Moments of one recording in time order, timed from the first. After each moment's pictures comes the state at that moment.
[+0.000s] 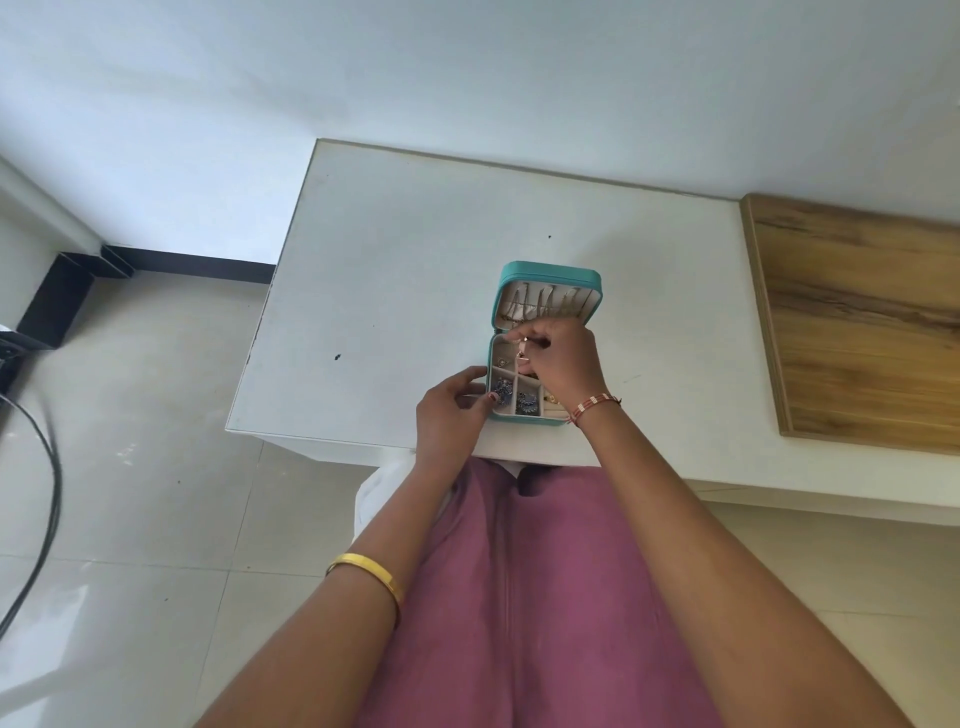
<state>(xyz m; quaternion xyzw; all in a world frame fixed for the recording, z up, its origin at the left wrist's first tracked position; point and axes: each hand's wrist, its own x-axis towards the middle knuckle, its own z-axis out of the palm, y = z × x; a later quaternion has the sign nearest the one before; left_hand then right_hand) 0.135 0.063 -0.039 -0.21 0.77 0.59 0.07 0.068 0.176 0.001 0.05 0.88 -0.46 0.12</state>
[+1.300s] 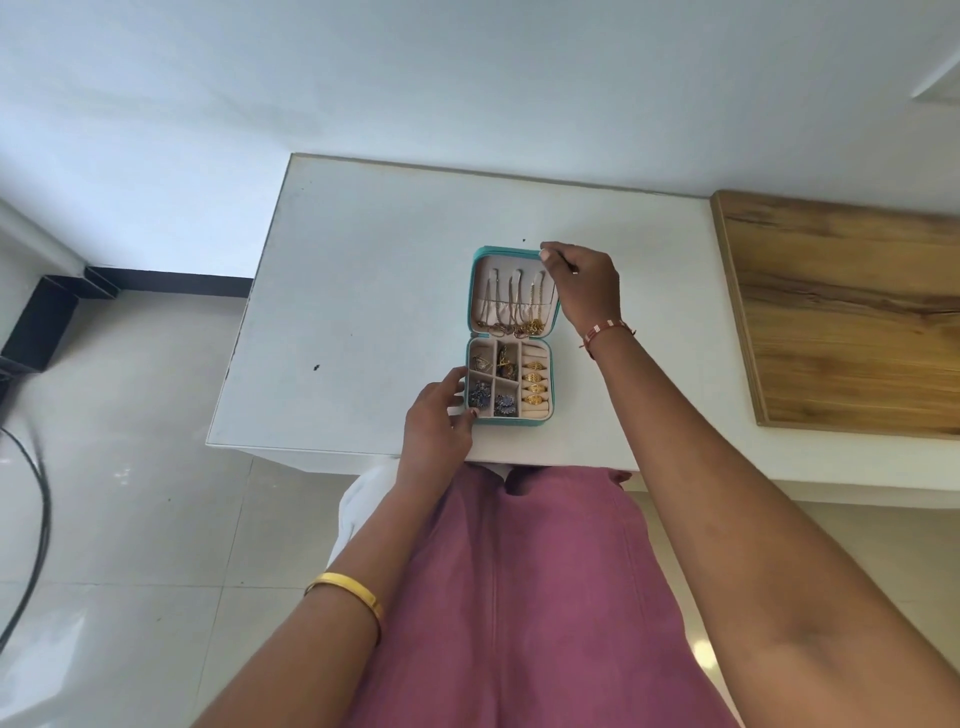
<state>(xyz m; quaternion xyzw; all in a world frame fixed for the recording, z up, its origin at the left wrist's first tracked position) 0.144 0.069 -0.042 -0.13 0.84 0.53 0.04 0.006 0.212 0.016 0.07 0.87 -0.49 -0.02</state>
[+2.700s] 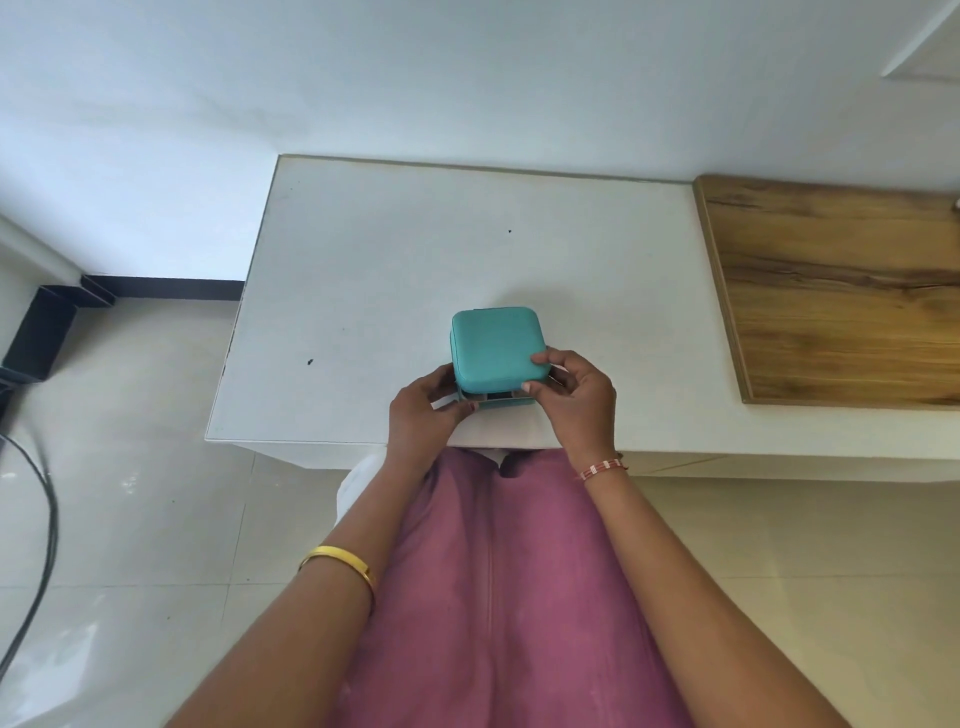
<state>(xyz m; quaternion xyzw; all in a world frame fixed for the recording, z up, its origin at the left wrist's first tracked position) 0.144 0.063 -0.035 -0.14 0.81 0.56 0.08 0.130 0.224 -0.021 0.14 0.78 -0.61 0.00</state>
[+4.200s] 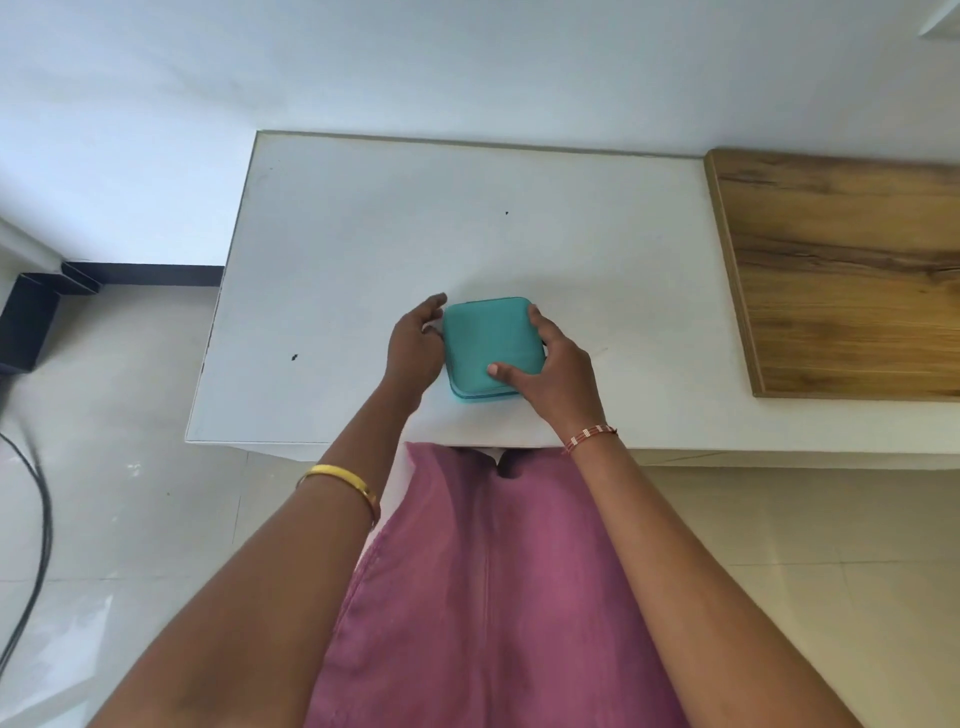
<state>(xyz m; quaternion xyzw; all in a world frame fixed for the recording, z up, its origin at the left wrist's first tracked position) 0.072 0.064 -0.037 -0.22 0.75 0.62 0.10 0.101 0.217 -0.013 0.07 0.90 -0.42 0.10</state>
